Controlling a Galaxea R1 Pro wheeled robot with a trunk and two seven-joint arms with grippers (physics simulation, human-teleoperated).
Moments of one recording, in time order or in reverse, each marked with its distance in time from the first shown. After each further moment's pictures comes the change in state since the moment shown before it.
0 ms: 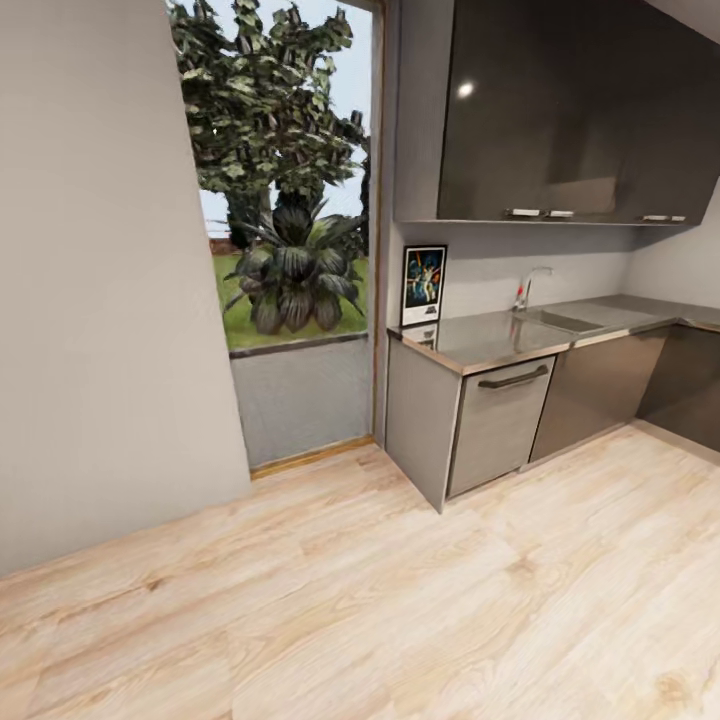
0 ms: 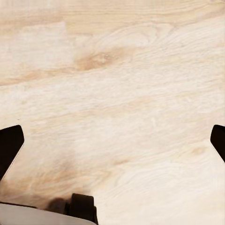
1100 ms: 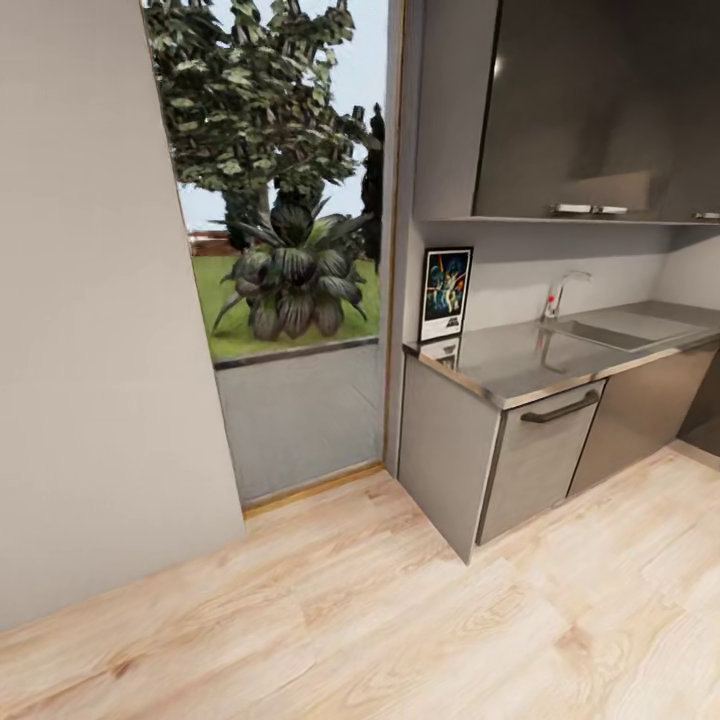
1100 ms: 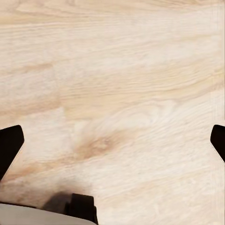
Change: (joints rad) left arm 0.000 0.000 -0.001 0.000 0.000 0.001 0.000; right arm 0.000 0.000 0.000 0.000 0.000 0.000 0.000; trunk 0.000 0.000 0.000
